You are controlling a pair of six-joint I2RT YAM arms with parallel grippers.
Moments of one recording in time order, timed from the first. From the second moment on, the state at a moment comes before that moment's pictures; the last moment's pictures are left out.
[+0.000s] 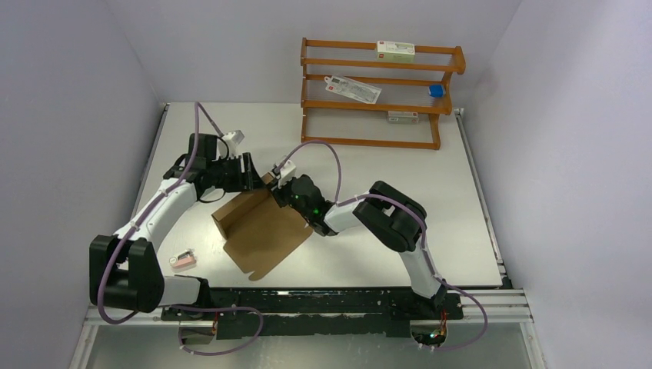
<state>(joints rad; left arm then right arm) -0.16 1.32 0.92 -0.43 0.48 -0.26 0.94 2.12 1.05 0.91 0.12 0.05</state>
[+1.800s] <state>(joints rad) -0.14 1.35 0.91 -0.44 0.50 -0.28 0.74 1.88 0.92 0.72 -0.10 0.16</state>
